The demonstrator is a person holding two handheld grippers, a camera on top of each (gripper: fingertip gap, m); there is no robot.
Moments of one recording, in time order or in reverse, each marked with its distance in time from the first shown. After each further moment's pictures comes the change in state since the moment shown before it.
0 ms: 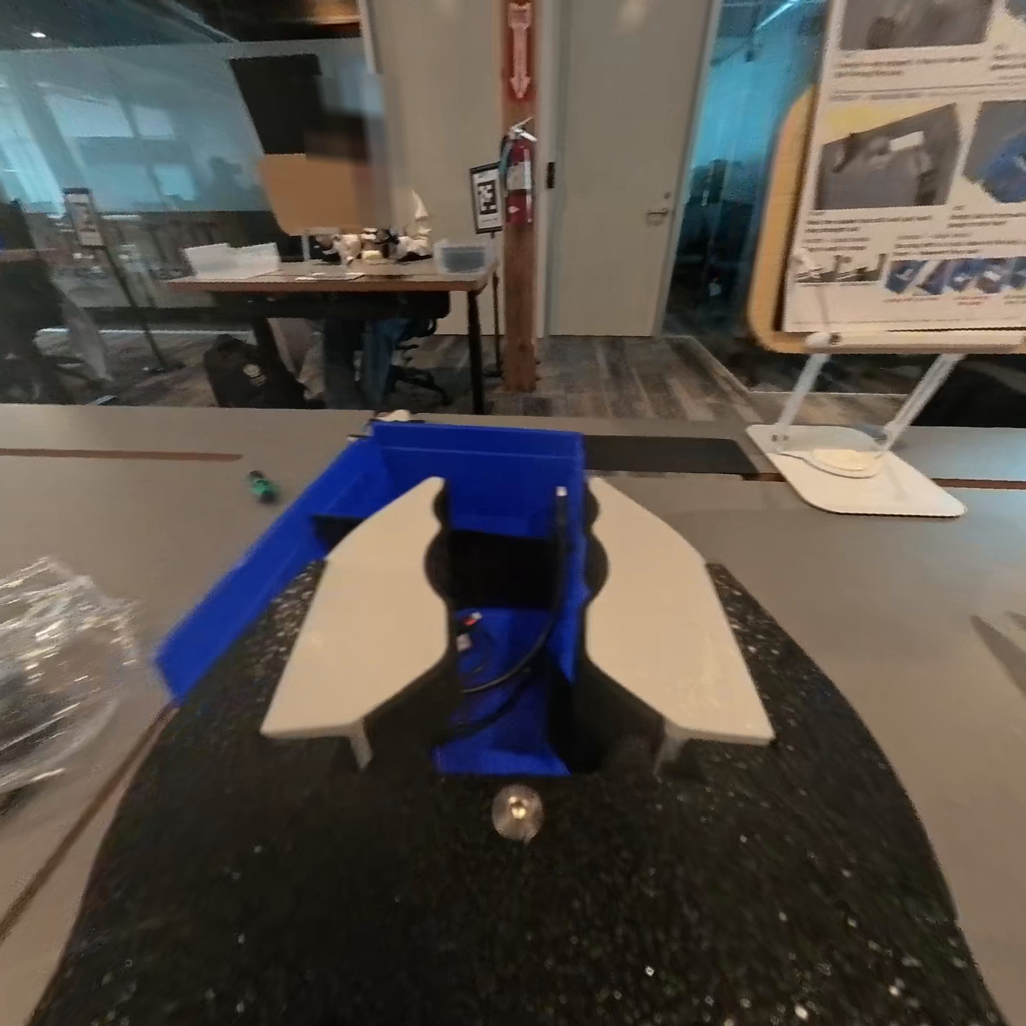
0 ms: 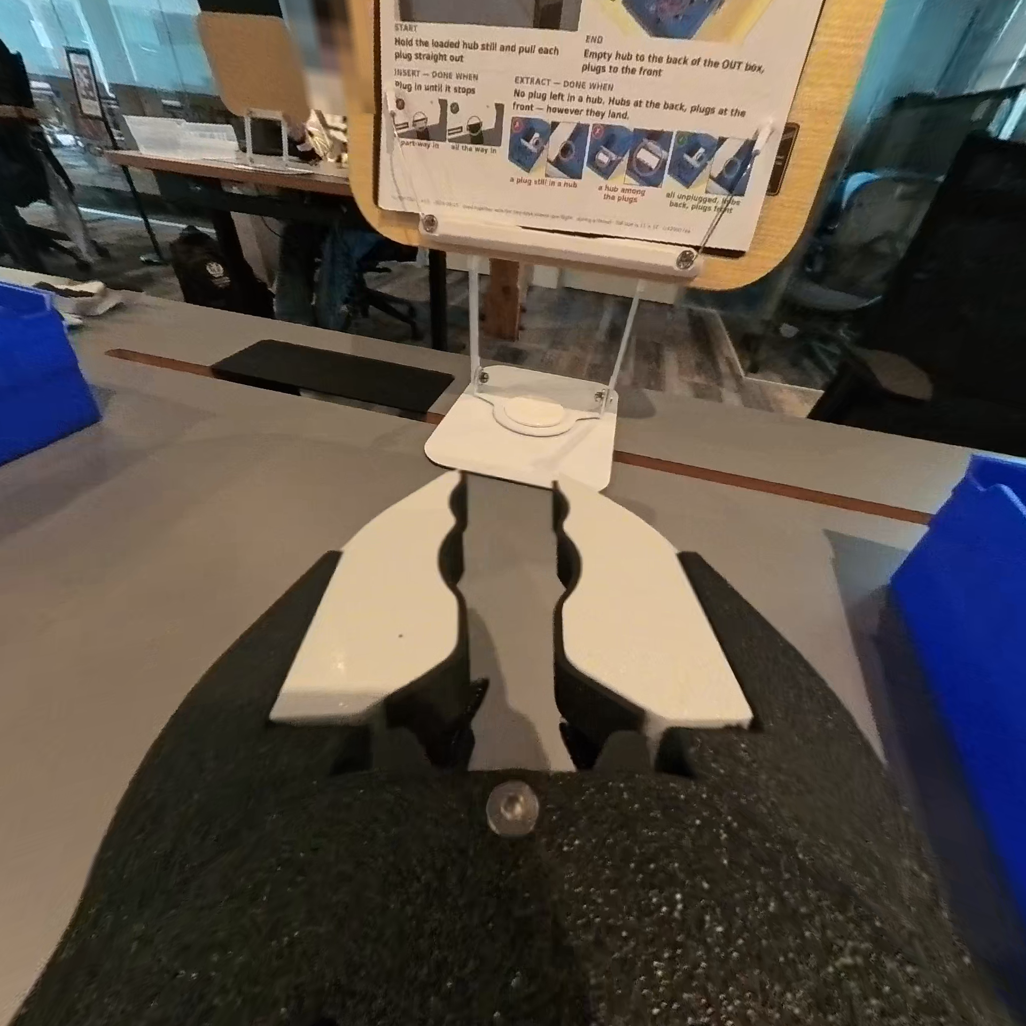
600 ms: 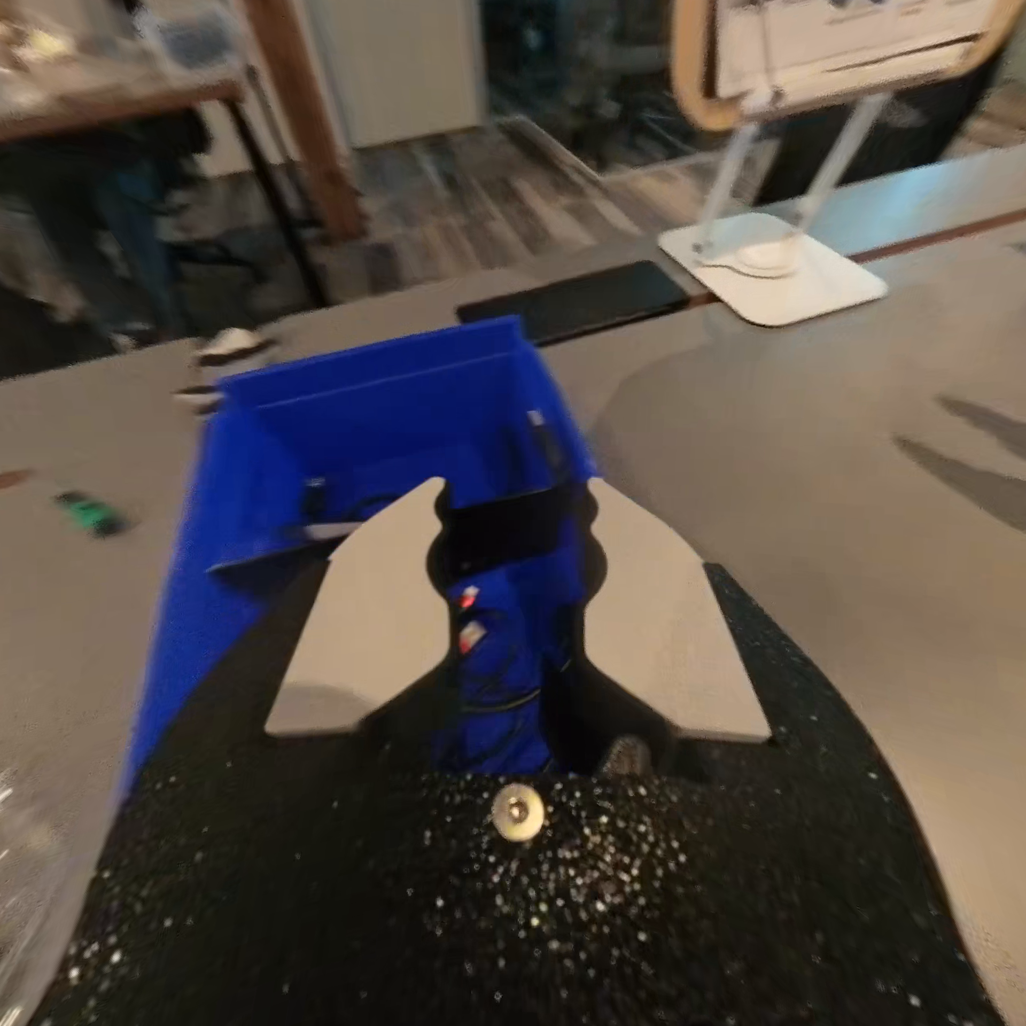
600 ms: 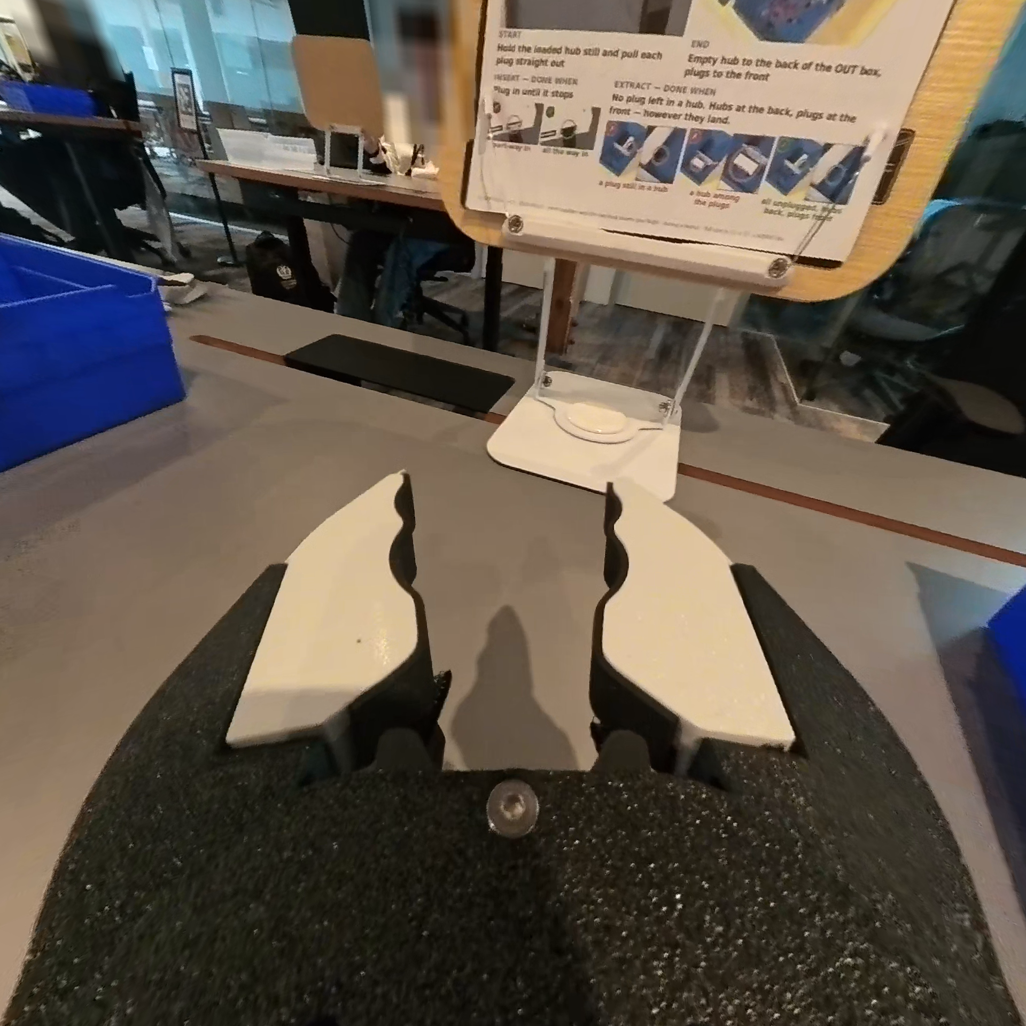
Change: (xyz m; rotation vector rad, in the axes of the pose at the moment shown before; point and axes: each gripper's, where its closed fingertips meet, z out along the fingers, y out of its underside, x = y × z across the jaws) left arm -0.011 0.040 0.068 -0.327 0.367 0.145; right arm -0.035 0.007 0.000 0.027 -0.103 -0.031
